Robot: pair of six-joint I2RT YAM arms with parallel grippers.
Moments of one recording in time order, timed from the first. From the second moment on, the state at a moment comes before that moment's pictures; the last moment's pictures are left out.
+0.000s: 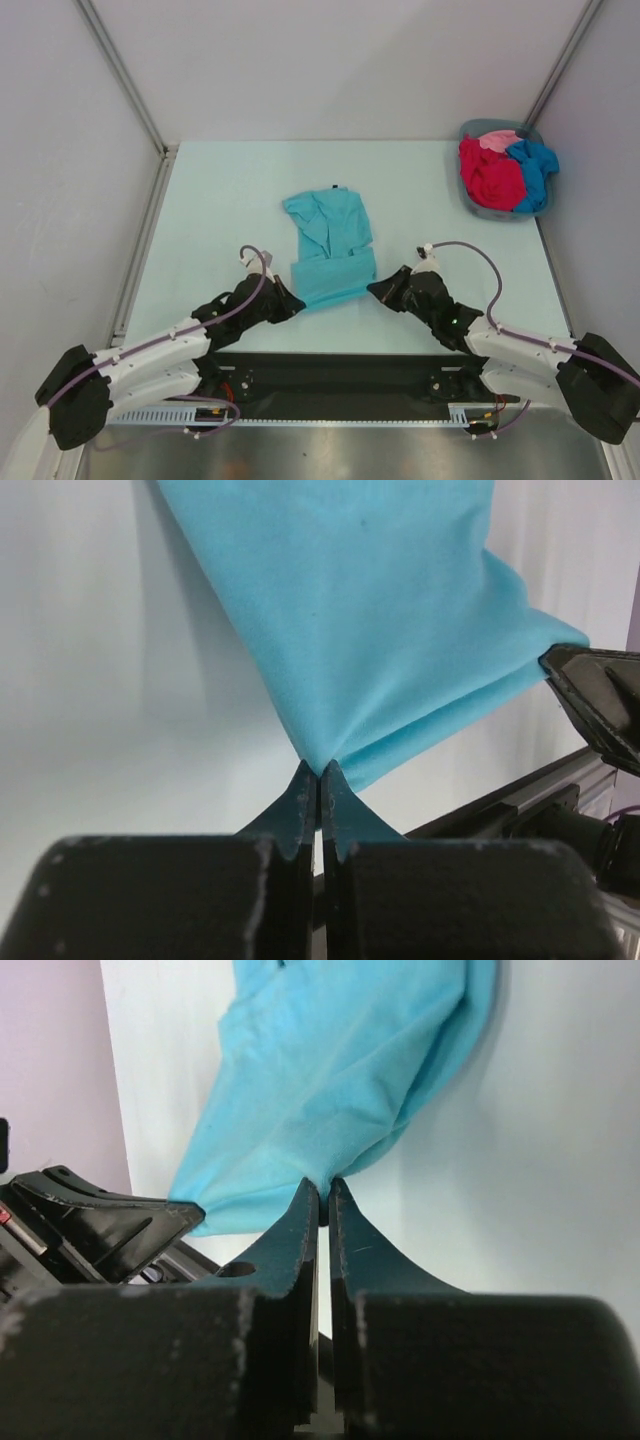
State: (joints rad) left arm -0.82 0.90 0.31 -0.05 -0.09 -1.02; right arm 0.78 1.01 0.25 0.31 0.16 1.10
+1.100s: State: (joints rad) left arm -0.43 1.62 1.21 -0.19 -0.07 -0.72; right arm 0.42 1.72 1.15 0.14 -0.09 0.86
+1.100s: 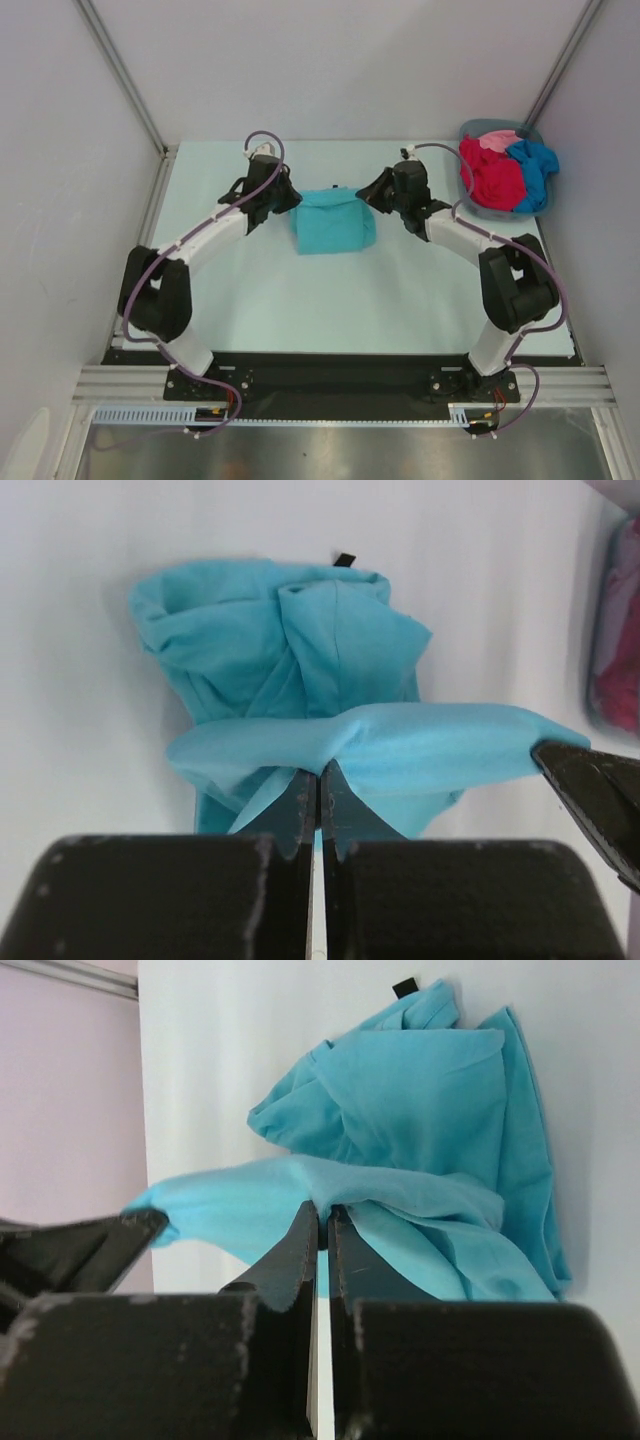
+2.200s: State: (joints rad) left arm -0.33 2.05 1.59 -0.26 -0.05 -0.58; right arm 0.35 2.16 1.59 0.09 -0.18 0.81
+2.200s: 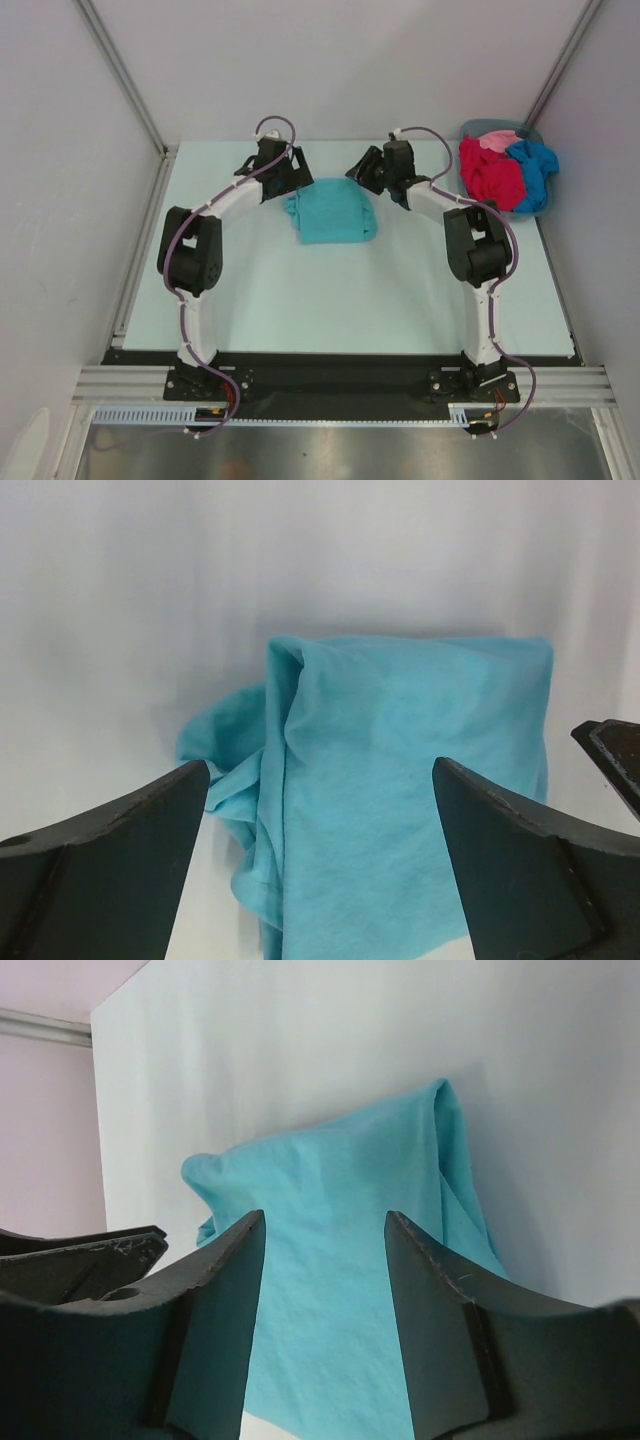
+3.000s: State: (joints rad) left arm -0.33 1.76 1.09 -0.16 -0.04 -0.61; right arm 0.28 1.70 0.96 0.19 -0.15 0.79
